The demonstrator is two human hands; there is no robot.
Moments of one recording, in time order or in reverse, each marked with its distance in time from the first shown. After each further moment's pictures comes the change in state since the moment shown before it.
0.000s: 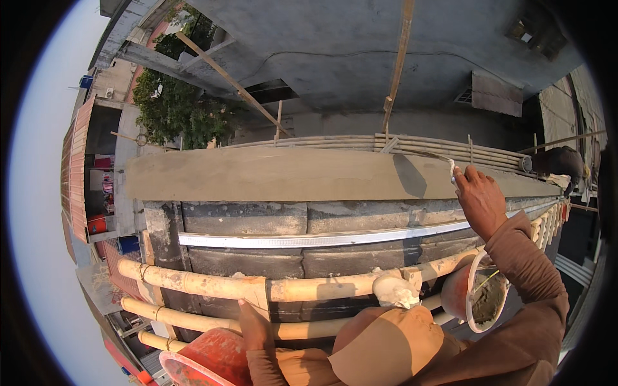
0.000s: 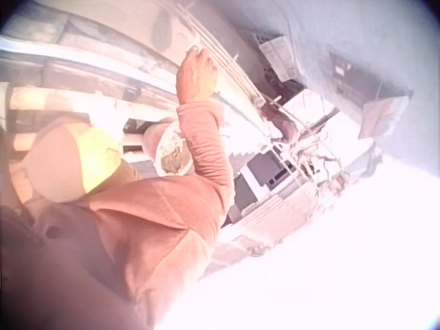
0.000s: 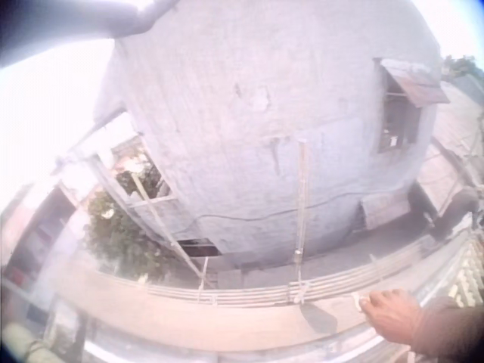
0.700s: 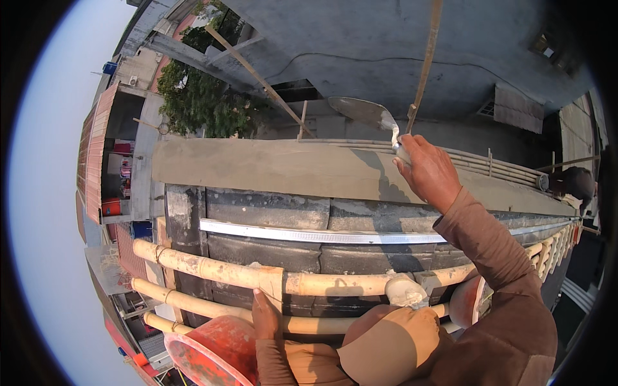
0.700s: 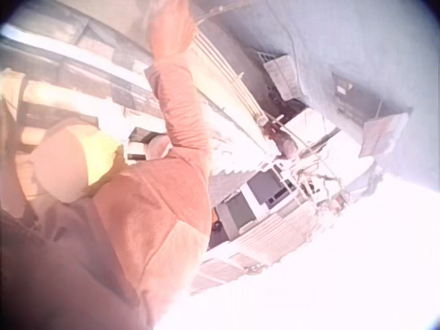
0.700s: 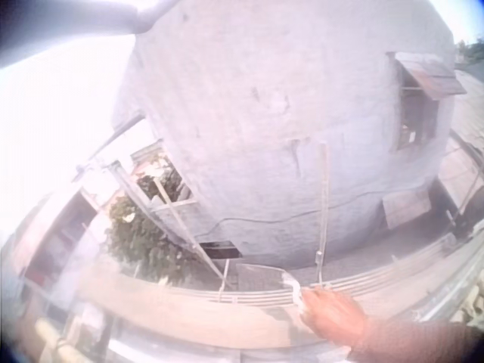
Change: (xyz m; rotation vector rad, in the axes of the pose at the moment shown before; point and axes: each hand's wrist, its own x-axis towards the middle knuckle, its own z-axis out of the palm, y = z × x) left_hand 0.016 -0.026 -0.011 0.129 -0.038 0.002; right_hand 0.108 -0.099 -0.031 0.639 0.253 -0.056
